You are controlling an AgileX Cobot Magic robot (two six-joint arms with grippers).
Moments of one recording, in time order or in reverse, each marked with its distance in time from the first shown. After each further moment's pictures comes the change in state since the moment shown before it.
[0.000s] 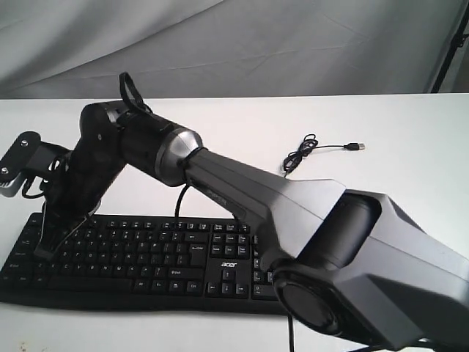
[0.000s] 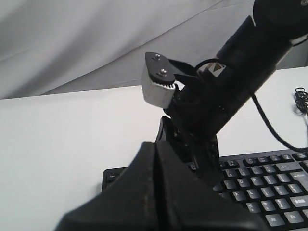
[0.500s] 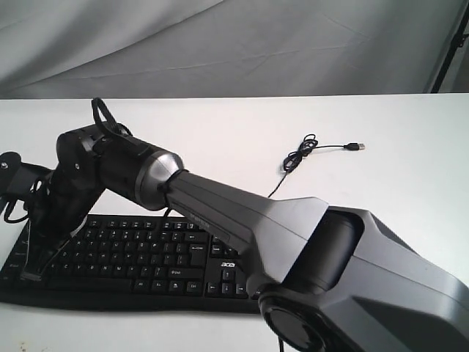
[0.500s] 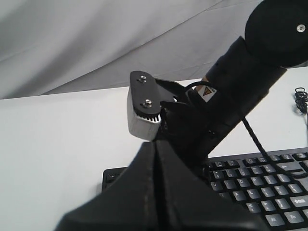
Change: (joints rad) left arm 0.000 0.000 0.000 0.000 0.000 0.000; right arm 0.058 0.022 -0.006 -0.082 -0.049 0.036
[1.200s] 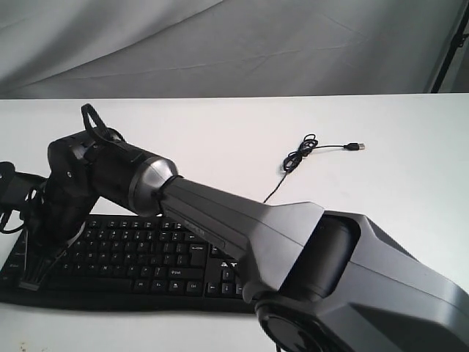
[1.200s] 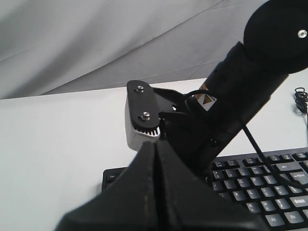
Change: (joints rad) left arm 0.000 0.000 0.000 0.000 0.000 0.000; right arm 0.015 0.004 0.000 -0.027 0.027 0.014
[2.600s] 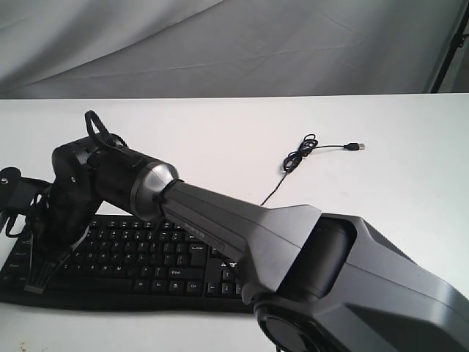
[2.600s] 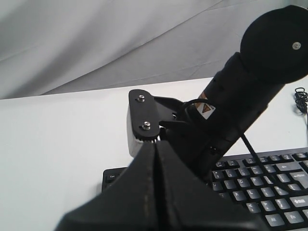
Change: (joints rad) left arm 0.000 0.000 0.000 0.000 0.000 0.000; right arm 0.000 0.019 0.000 0.000 0.000 0.004
